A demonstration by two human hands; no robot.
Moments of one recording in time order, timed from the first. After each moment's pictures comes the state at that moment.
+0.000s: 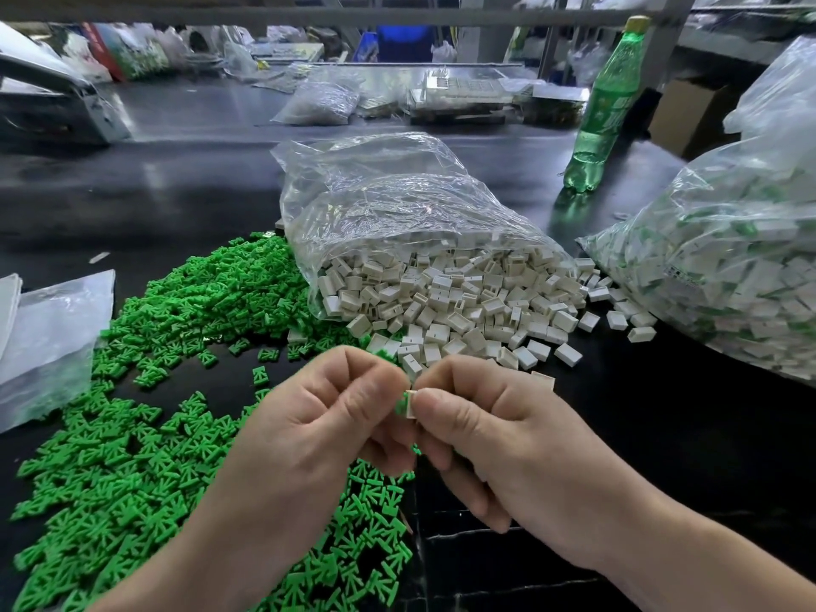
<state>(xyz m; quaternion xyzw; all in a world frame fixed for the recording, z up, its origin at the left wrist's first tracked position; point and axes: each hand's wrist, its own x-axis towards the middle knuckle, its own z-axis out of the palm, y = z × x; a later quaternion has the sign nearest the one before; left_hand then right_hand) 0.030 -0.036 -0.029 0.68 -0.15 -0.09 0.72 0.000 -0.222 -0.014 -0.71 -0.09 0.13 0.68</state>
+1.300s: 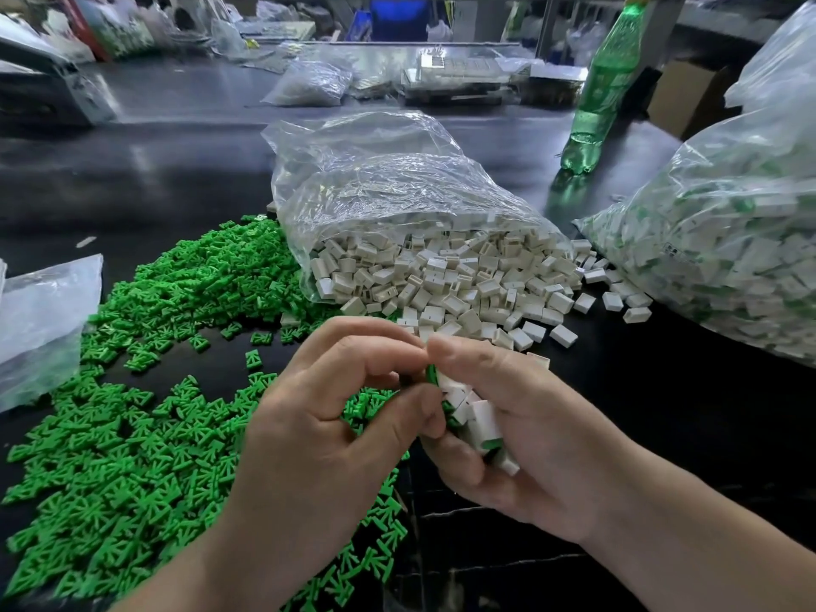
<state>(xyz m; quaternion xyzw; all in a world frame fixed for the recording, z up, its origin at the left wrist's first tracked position) 0.015 -0.056 -0.025 0.77 -0.24 0.11 0.58 0.007 -0.220 -0.017 -0.48 -0.03 0.28 0.83</state>
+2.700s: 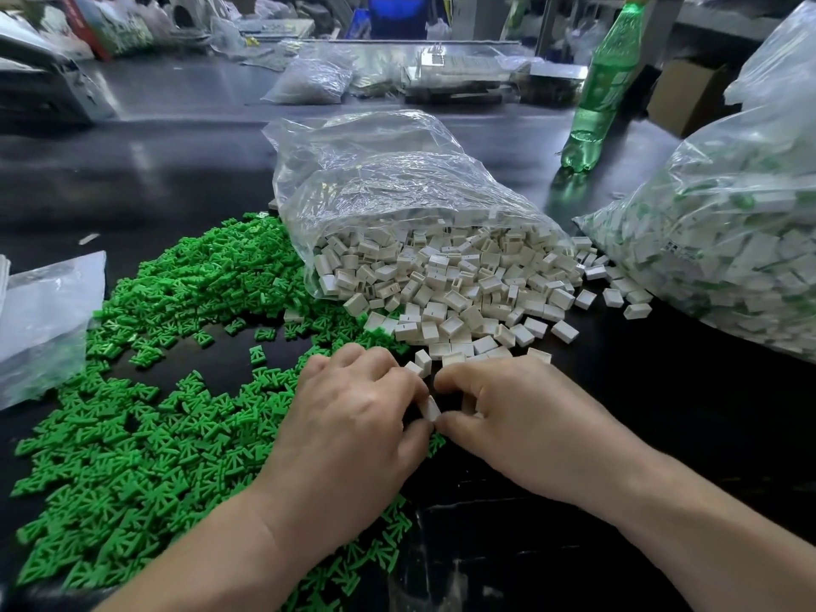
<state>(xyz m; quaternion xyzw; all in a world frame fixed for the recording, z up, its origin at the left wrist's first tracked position) 0.030 -0.056 -0.044 0.94 -0.28 0.10 0.16 0.015 -0.236 -0.030 -0.97 -0.08 0.04 0.23</state>
